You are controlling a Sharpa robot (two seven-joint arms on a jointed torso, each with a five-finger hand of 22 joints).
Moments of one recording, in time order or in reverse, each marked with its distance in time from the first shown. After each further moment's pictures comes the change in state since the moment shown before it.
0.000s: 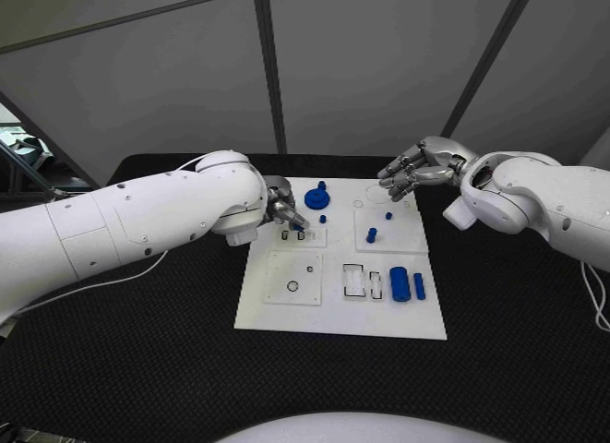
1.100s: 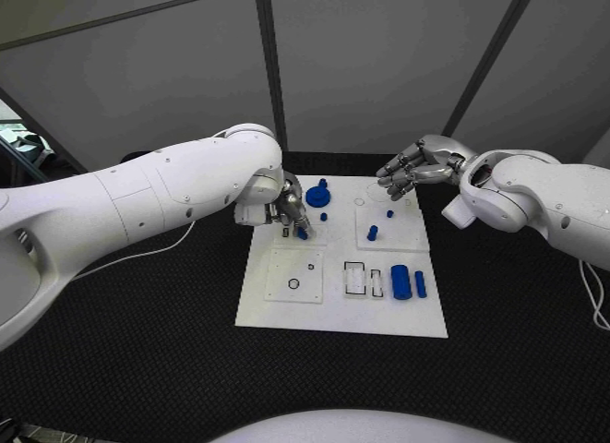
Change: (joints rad) left arm 0.049 0.171 -0.019 -0.246 0.128 0.350 -0.063; left_hand -0.102 0.002 0.183 -0.062 -0.196 -0.013 0.013 -0.001 0.026 -0.024 0.007 -0.014 -0.008 0.000 0.007 0.000 0.000 0.000 0.004 0.011 -0.020 0.000; right arm 0.000 0.009 0.000 -0.001 -0.002 0.004 -0.006; right_hand 0.000 0.000 -0.002 0.002 0.000 0.000 0.000 0.000 0.000 -0.004 0.004 0.000 0.000 0.000 0.000 0.000 -0.001 0.000 0.003 0.003 0.000 -0.002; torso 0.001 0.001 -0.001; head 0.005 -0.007
